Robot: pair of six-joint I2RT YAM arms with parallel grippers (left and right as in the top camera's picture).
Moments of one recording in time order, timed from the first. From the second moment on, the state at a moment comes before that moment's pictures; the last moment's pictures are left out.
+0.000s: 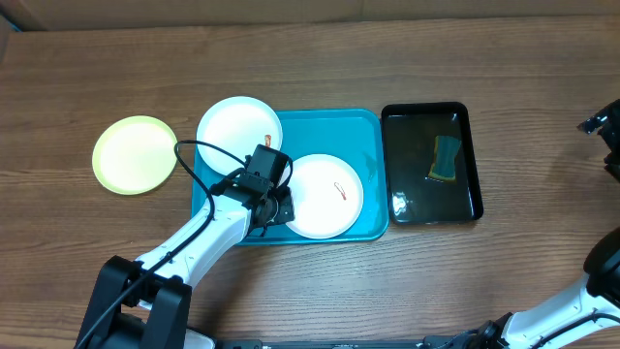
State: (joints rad) left arm -0.41 1.57 0.83 -0.52 0.01 -0.54; right arm -0.68 1.96 1.63 -0.95 -0.29 0.29
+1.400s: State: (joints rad) left arm -0.41 1.57 0.83 -0.50 -0.04 -0.58; right arm -0.68 1.96 1.63 -0.88 -0.29 0.29
